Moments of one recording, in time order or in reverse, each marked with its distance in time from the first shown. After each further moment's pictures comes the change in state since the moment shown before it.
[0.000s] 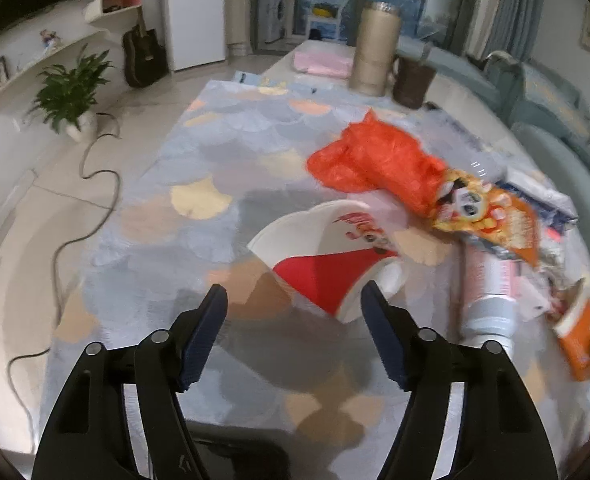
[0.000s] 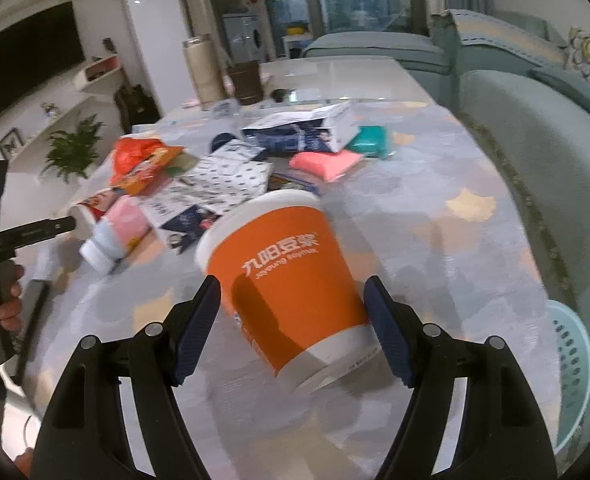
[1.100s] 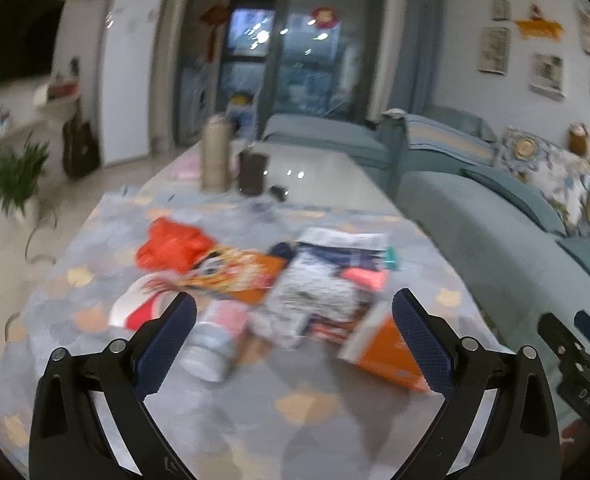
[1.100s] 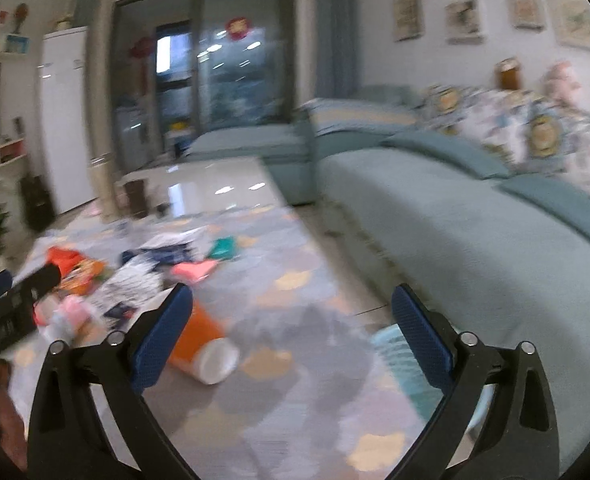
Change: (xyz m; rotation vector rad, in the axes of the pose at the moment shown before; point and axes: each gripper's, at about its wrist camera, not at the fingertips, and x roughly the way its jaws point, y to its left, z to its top) left arm -0.100 -0.165 -0.032 0.128 -0.301 -0.178; right arm -0.136 -0.012 -0.008 0.128 -0.344 -0.410
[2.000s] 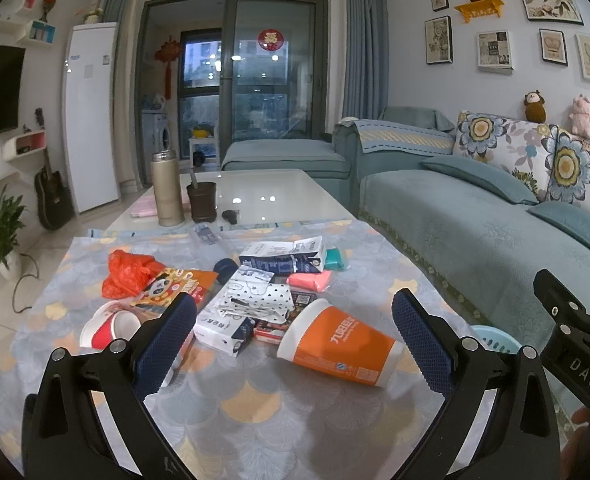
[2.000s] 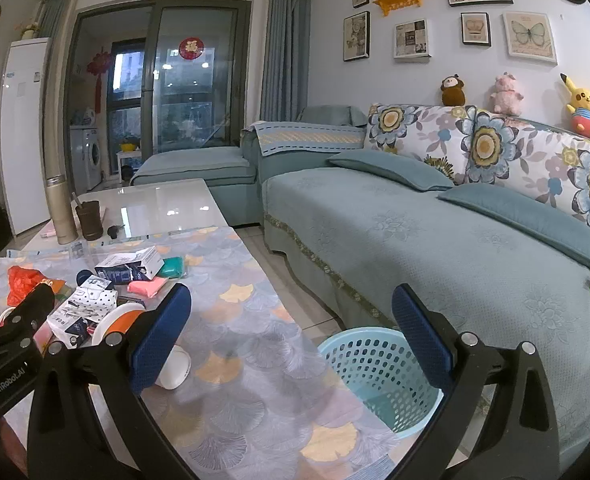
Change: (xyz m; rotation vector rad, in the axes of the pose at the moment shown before) left arm -0.030 -0.081 -0.030 0.183 -0.116 -0.094; right arm -0.045 -0.012 -0.012 0.046 -0.117 -0.287
